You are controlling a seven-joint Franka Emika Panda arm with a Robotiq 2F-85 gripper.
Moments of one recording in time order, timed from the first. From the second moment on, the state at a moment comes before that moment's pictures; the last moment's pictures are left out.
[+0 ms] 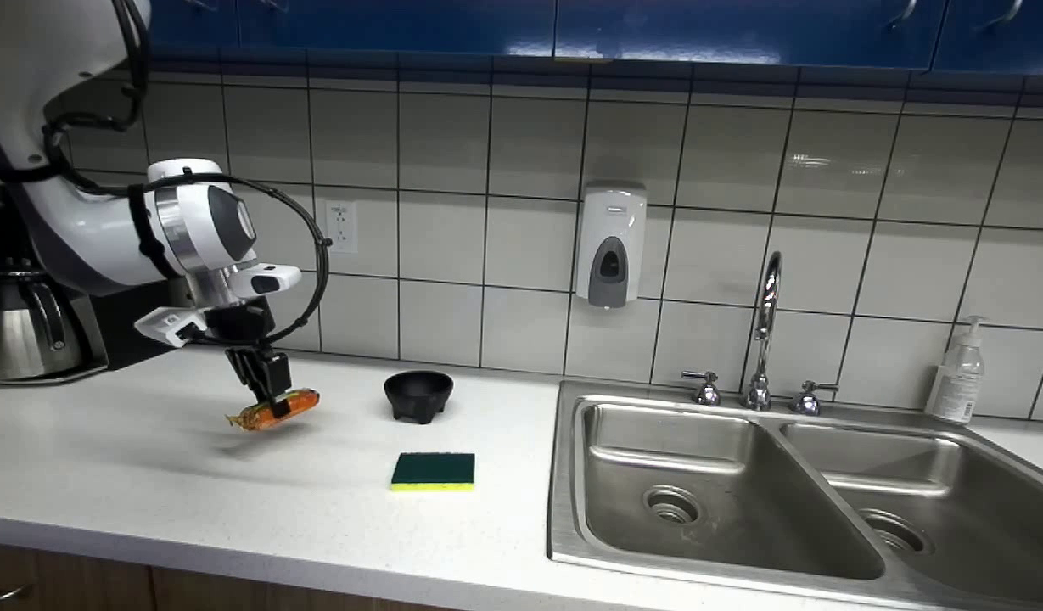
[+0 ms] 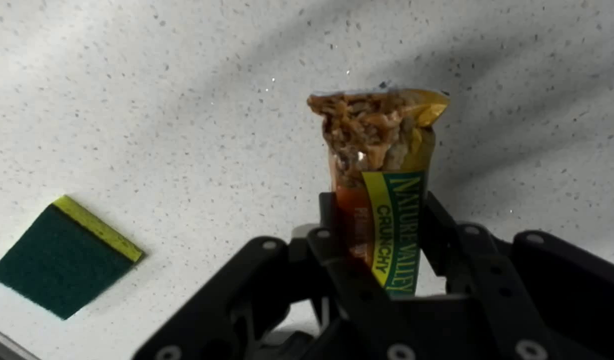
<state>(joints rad) 0.18 0.08 0.05 -2.46 -0.45 2.59 1.03</state>
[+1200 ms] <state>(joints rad) 0.07 0.07 -0.04 -2.34 -0.45 2.59 0.77</state>
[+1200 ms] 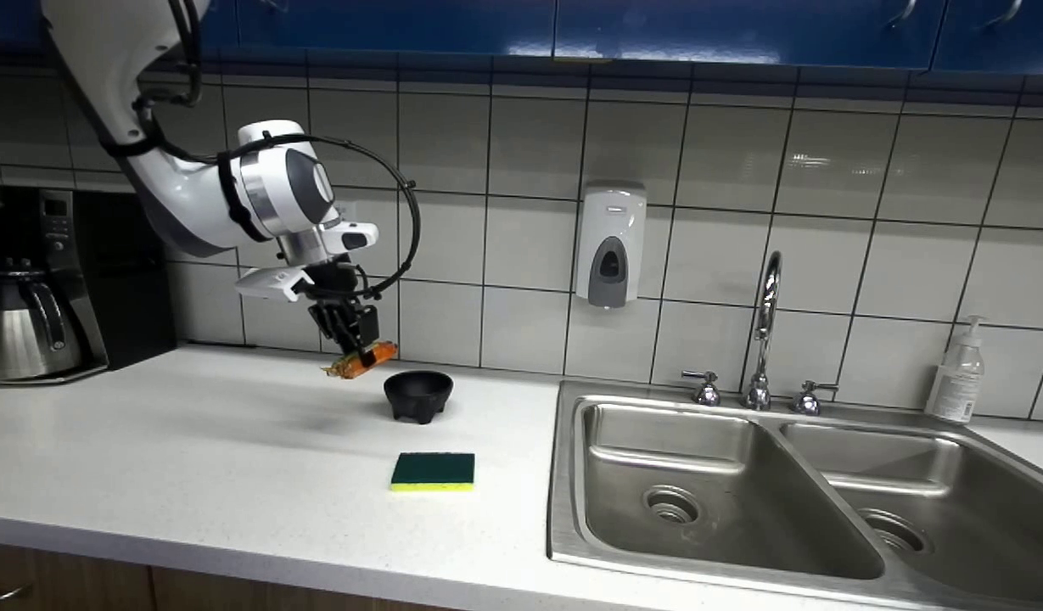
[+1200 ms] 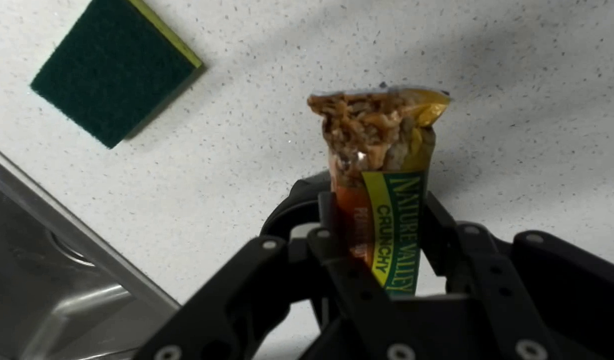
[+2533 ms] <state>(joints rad) 0.03 0.20 -0.10 -2.21 -0.33 2.60 0.52</state>
